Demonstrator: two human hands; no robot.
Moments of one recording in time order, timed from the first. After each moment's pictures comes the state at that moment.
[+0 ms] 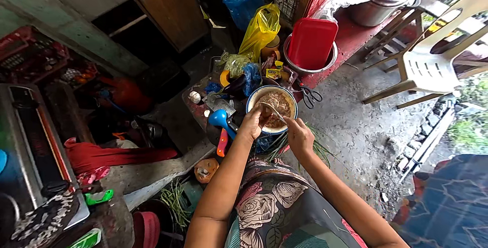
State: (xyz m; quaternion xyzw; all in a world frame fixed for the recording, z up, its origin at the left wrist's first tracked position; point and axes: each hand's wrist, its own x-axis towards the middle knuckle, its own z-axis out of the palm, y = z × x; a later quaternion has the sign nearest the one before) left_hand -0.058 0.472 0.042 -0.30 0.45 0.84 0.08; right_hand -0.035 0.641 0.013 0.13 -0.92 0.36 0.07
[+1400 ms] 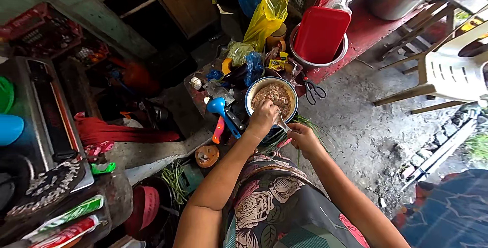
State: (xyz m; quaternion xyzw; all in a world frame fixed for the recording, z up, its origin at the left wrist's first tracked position) left_hand -0.046 0.504 0.031 0.04 0.96 0.28 -0.01; right_hand -0.040 0.686 0.031 -0.07 -0.72 0.58 -0.37
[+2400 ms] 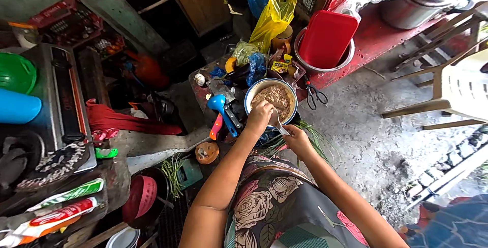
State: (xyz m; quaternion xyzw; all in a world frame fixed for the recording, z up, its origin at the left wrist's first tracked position) left_hand -0.051 0.510 0.011 -0.03 0.95 0.31 -0.05; right_hand -0.054 0.692 0.006 0.04 -0.79 0.49 -0.38
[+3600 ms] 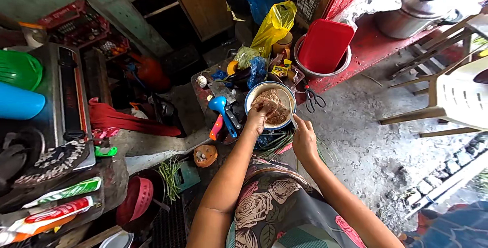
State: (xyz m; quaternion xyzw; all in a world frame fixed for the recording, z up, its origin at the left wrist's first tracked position) left_hand -0.055 0.523 0.013 -0.31 0.49 0.81 -0.06; right_hand -0.039 0.696 0.043 0.13 -0.89 0.42 -0.11
